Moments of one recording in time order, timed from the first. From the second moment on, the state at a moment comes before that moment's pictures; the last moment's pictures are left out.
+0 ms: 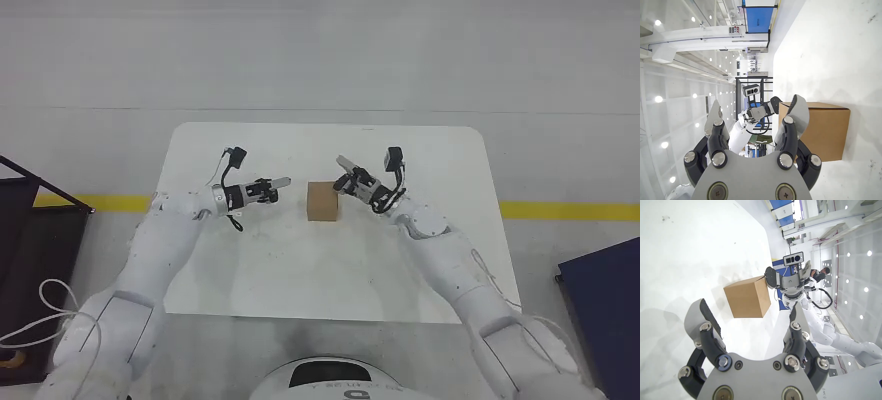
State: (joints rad) left arm 0.83 -1.24 -1.07 -0.59 -0.16 -0.68 -1.00; right arm -1.00 -1.42 1.05 -0.82 0.36 -0.45 0.61
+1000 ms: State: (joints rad) left arm 0.94 -1.16 -1.23 -0.73 -0.17 -0.72 -0.95; right arm -1.12 -1.39 1.00 -1.21 -0.02 -0.10 0.47
